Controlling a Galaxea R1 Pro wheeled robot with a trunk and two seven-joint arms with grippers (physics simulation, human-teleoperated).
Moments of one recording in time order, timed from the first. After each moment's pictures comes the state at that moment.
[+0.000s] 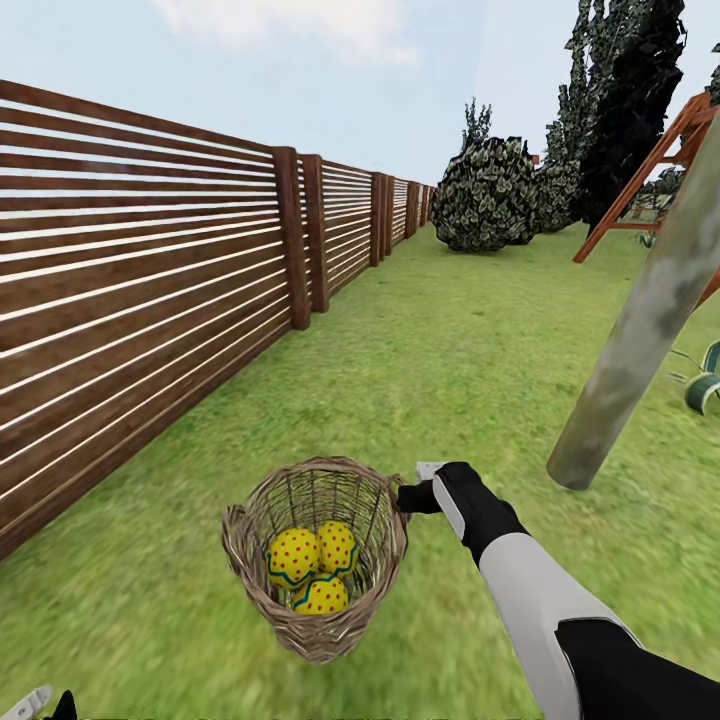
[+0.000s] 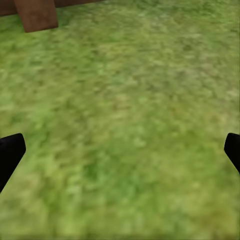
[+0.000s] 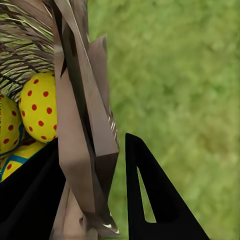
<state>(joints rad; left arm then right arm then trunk) 0.17 -0.08 0.55 -1.43 0.34 0.12 0.18 -0.91 0.15 -0.01 -0.55 0.00 0.77 0.08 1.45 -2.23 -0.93</state>
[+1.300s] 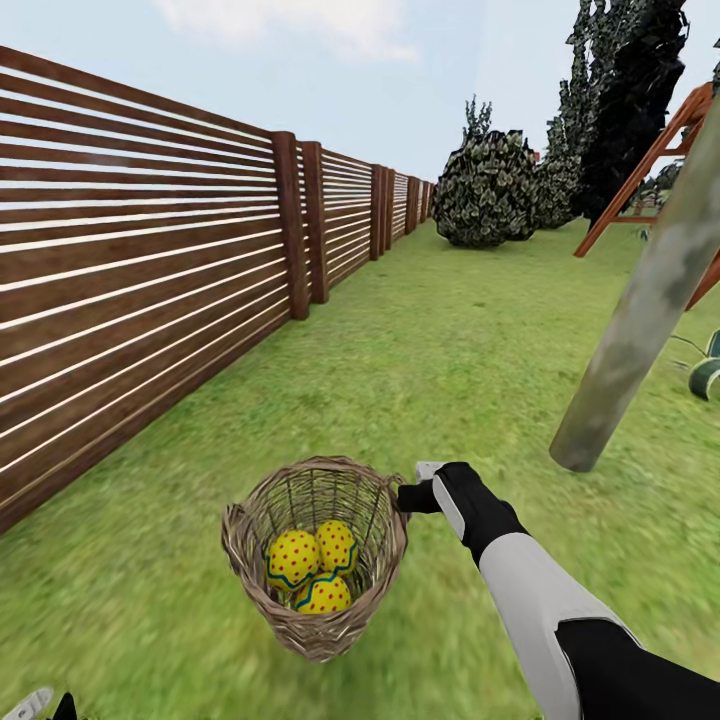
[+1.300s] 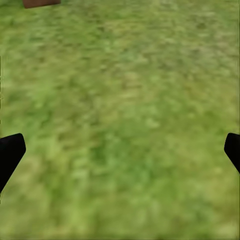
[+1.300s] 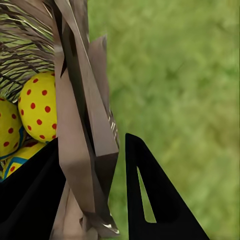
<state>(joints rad) 0.17 -0.08 0.55 -1.42 0.34 0.12 0.18 -0.91 0.15 -0.01 -0.55 0.00 0.77 0.08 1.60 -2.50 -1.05</state>
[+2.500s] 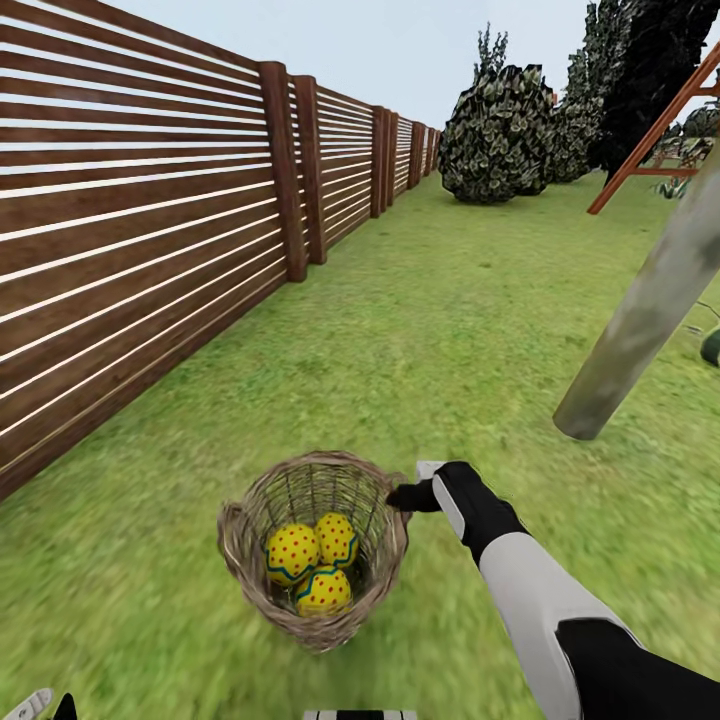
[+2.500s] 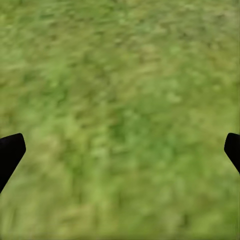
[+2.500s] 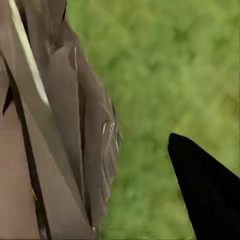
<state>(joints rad) 0.17 -0.08 0.55 -1.42 0.34 0.12 0.18 -0.91 0.15 -0.01 -0.55 -0.02 0.77 0.08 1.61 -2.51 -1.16</state>
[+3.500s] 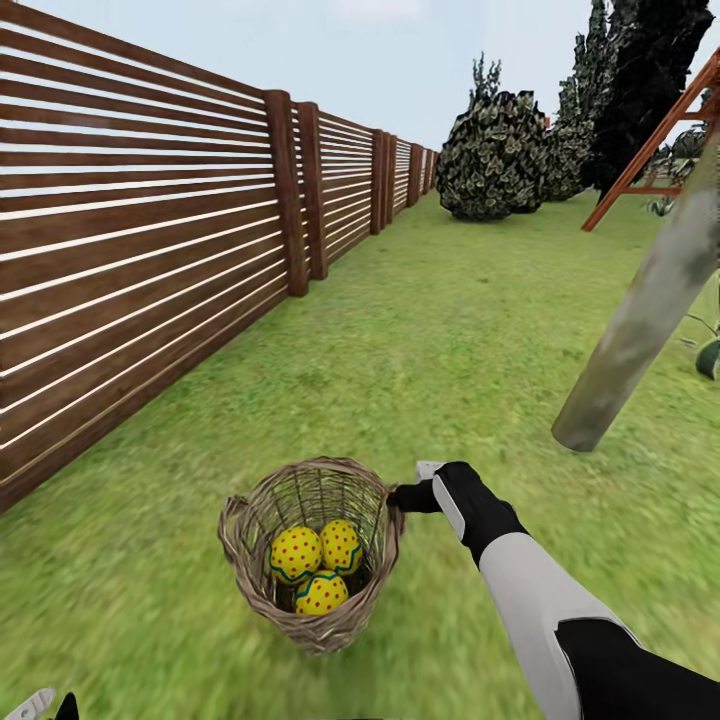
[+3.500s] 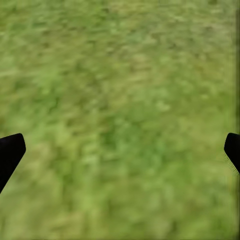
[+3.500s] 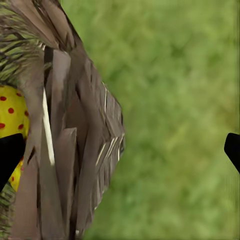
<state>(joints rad) 0.17 -0.08 0.55 -1.42 0.34 0.12 0.17 -0.91 0.15 -0.01 -0.55 -0.01 0.77 0.08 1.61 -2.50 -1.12</state>
